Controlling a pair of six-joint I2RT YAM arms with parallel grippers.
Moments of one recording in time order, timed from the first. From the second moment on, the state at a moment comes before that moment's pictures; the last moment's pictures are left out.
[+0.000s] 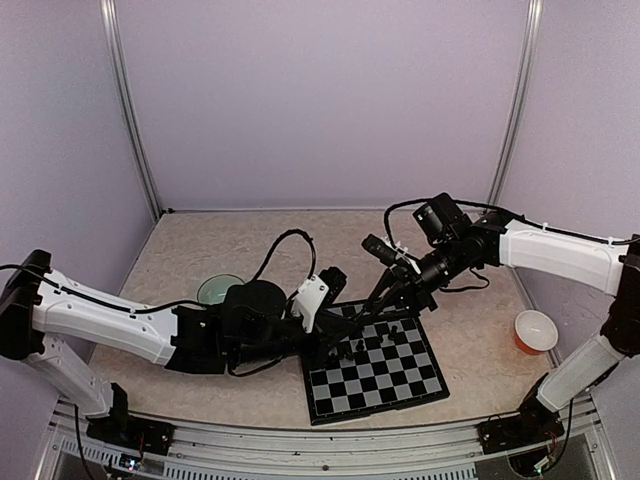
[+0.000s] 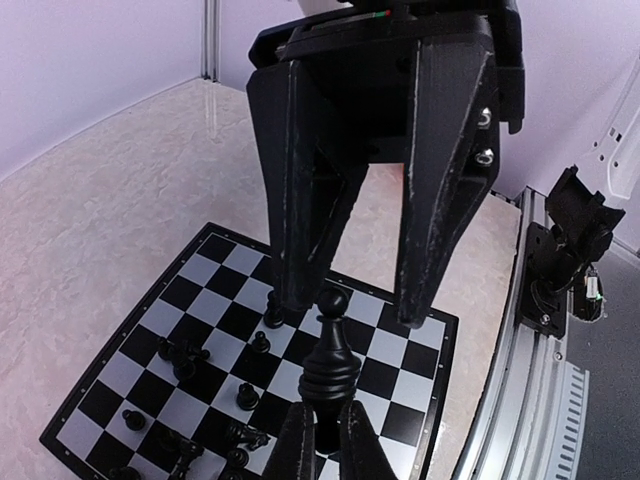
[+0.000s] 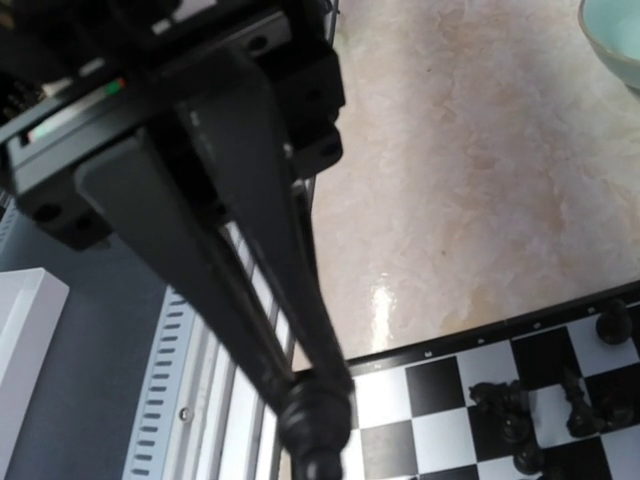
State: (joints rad) left arm -1.29 1.51 0.86 0.33 -0.20 -0.21; right arm 0.68 1.49 1.15 -0.65 -1.01 -0.47
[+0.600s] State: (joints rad) left arm -1.29 1.55 0.86 0.34 -0.17 -0.21; right arm 0.68 1.51 1.17 -0.65 -1.01 -0.45
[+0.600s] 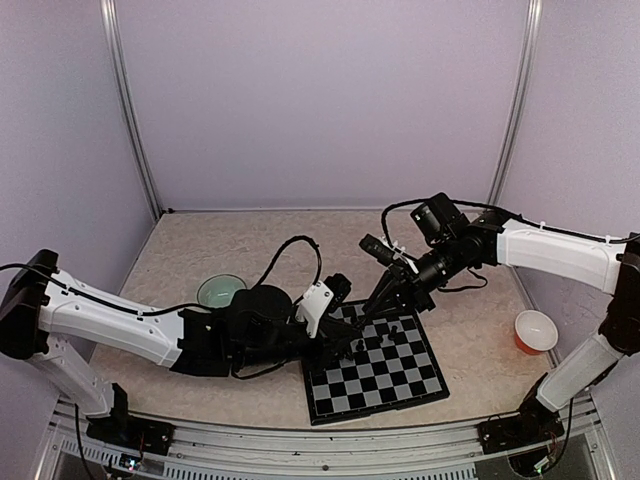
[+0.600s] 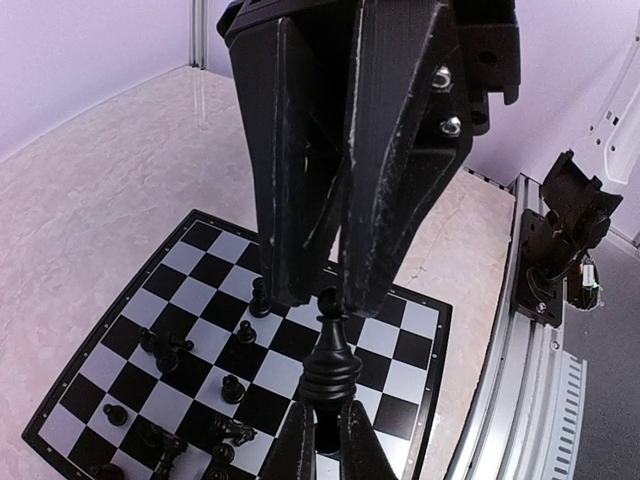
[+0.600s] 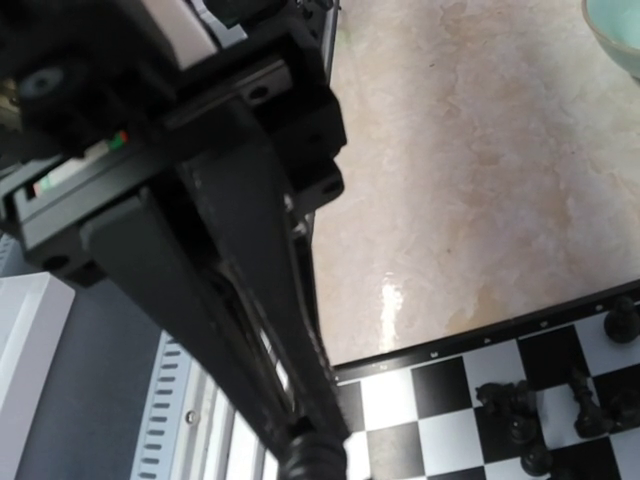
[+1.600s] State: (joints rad) left arm -1.29 1.53 0.82 0.28 -0.20 -0.25; right arm 0.61 1.27 1.00 -0.69 -0.59 -0.58
